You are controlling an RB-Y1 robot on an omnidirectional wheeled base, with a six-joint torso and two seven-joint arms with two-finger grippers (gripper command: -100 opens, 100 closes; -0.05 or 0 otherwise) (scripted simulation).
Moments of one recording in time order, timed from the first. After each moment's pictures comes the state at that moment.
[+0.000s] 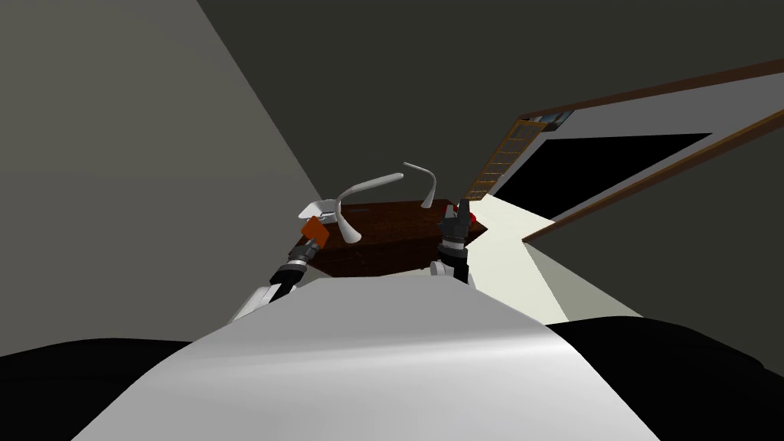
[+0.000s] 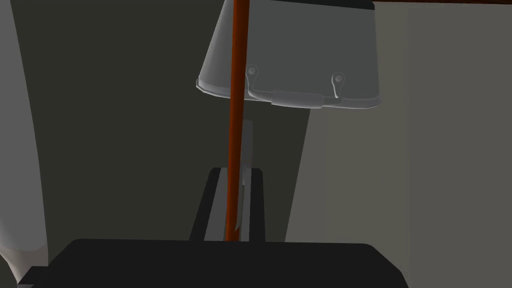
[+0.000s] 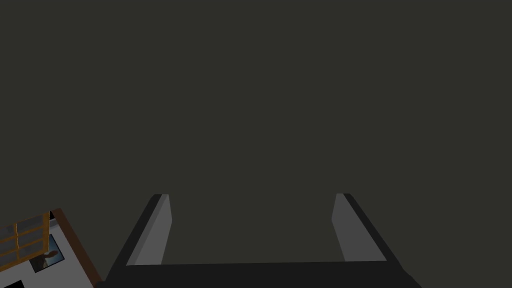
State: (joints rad) left arm 0.54 0.36 0.28 -1.82 -0.51 -0.18 -0.52; right arm 0.47 0.04 0.03 -2.25 0.07 -0.60 0.14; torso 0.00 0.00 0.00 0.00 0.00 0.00
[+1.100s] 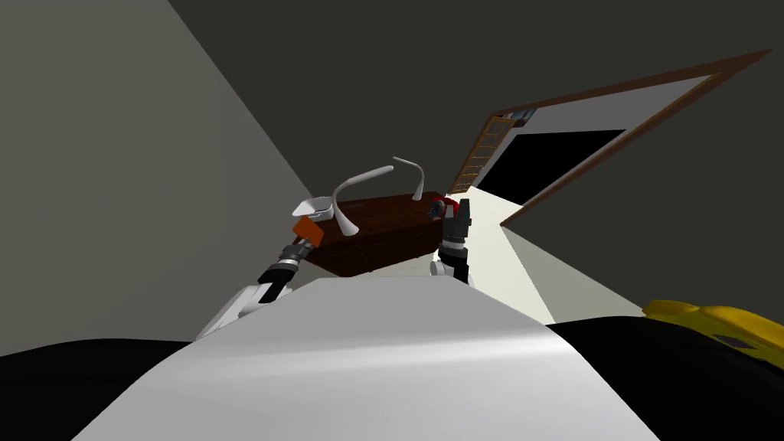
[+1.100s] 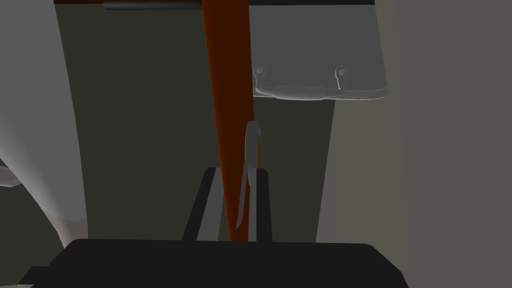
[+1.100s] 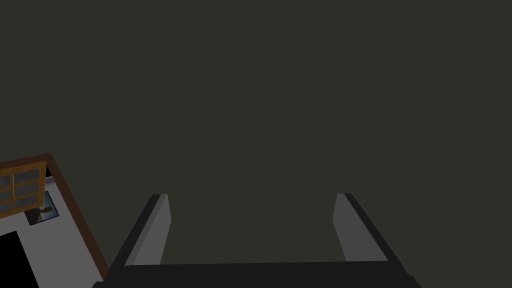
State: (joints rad) left arm 0.53 0.44 0.32 -1.78 -0.57 -0.20 -0.45; right arm 0.47 0.04 0.03 -2.25 0.07 -0.60 0.14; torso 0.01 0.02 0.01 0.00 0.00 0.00
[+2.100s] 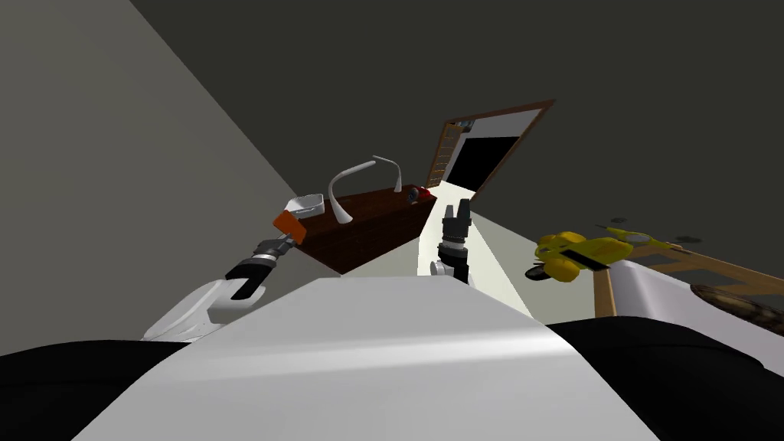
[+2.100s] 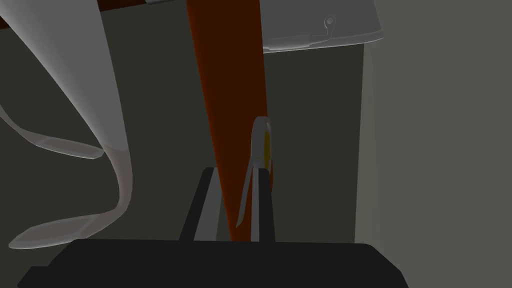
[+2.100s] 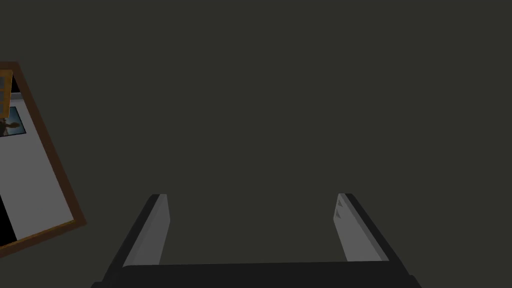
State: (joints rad) left arm 0.49 0.62 0.43 -1.68 -0.69 -0.20 -0.29; right arm 0.47 0.04 0.03 -2.25 0.07 -0.60 0.14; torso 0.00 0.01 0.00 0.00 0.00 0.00
